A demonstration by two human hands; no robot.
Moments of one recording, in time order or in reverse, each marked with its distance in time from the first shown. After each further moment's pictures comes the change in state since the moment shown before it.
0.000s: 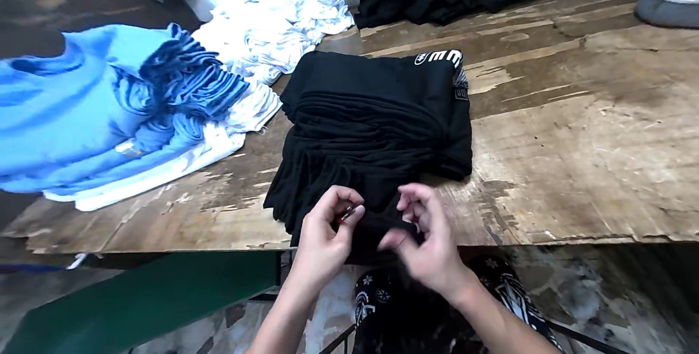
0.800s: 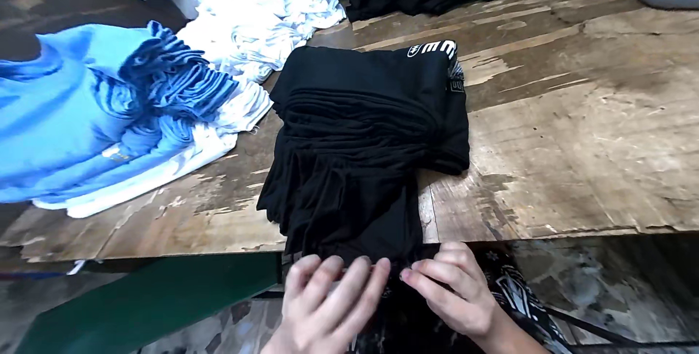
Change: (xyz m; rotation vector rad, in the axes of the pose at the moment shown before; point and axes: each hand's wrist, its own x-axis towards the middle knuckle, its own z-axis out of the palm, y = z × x) left_hand -0.061 0.015 -0.002 0.759 0.103 0.803; right_hand -0.061 0.009 -0.033 -0.406 0.044 -0.580
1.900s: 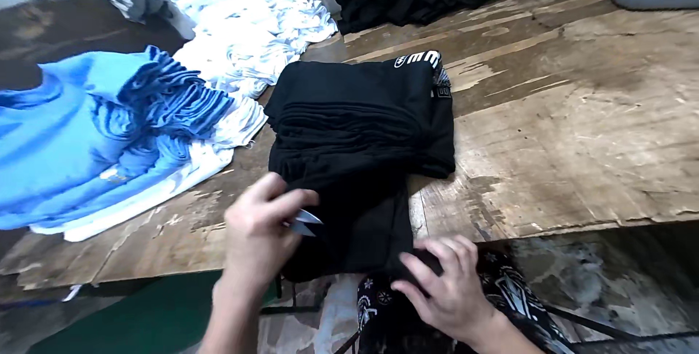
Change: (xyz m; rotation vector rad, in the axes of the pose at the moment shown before) left_hand 0.056 -0.097 -0.007 -0.027 -0.098 -0.252; right_hand -0.004 -0.007 -0.003 -0.363 -0.238 0.230
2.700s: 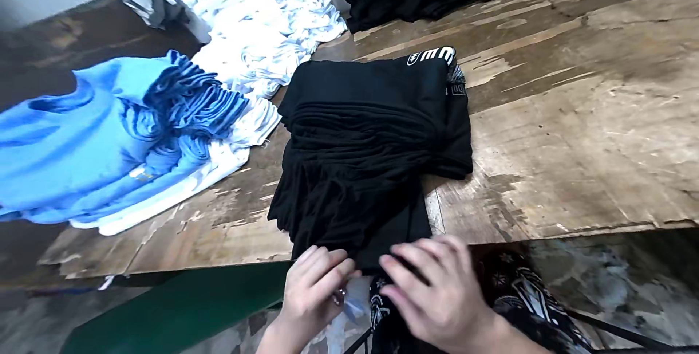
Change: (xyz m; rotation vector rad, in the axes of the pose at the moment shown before) left_hand -0.107 0.014 0.037 -0.226 0.011 0.177; right_hand 0.028 -0.034 0.003 0.085 -0.018 -0.027
